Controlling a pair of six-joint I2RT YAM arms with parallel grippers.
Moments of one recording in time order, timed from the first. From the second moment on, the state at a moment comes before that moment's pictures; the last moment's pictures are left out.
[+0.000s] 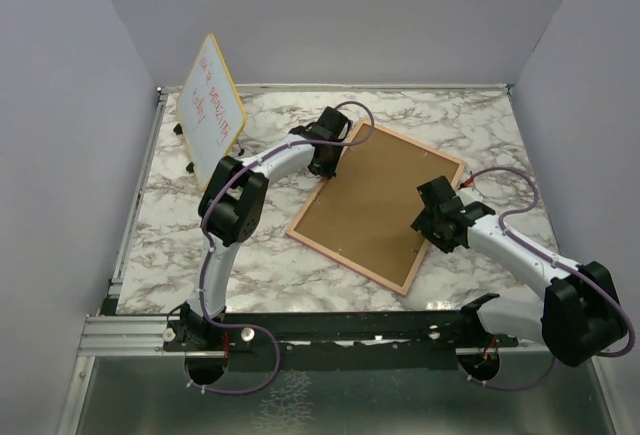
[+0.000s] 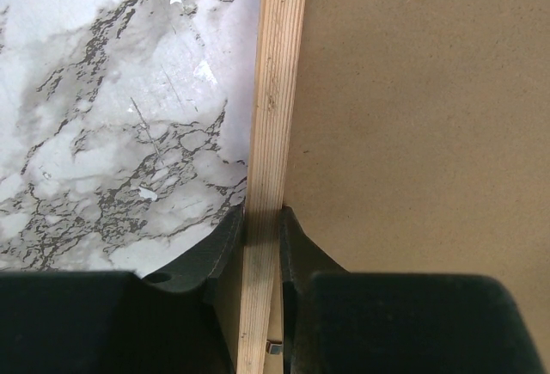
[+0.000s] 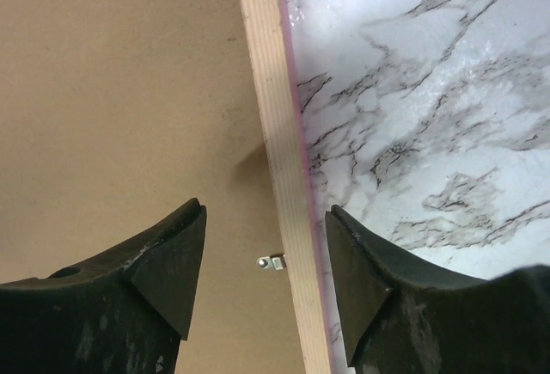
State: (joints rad) left arm -0.58 2.19 1.73 -0.58 -0.04 -0.17; right arm 0.44 1.20 0.67 -0.63 0.36 1.08
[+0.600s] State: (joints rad) left arm -0.58 2.18 1.70 -0.55 -0.05 -0.17; right arm 0.37 1.24 0.63 -0.55 0.33 1.02
